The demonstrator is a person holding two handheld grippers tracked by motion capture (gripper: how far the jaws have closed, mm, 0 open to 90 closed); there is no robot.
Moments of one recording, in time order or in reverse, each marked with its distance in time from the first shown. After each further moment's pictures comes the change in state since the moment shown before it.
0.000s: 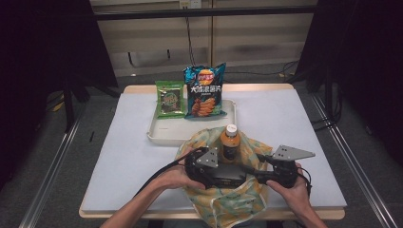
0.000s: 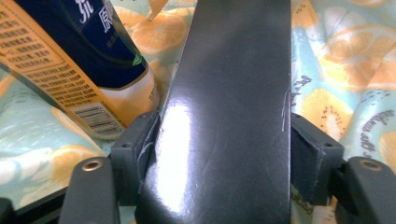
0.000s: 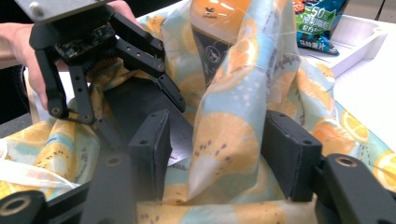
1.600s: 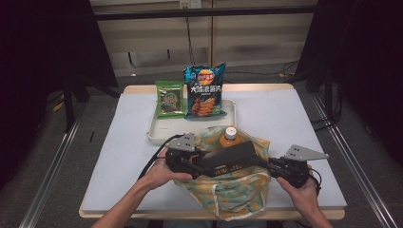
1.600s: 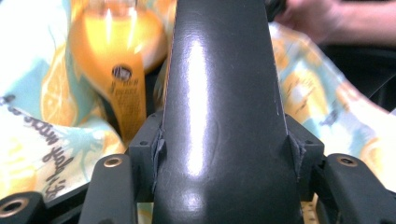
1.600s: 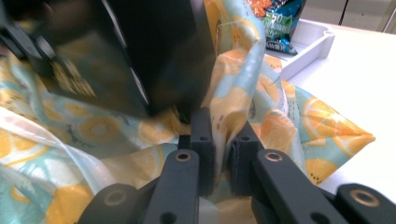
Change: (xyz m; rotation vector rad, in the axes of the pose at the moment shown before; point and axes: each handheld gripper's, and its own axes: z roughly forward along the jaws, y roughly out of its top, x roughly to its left) left arm 0.002 0.000 -0.067 -0.345 -0.058 -0.187; right arm -0.009 -0.002 -0.023 -0.014 -0.087 0.018
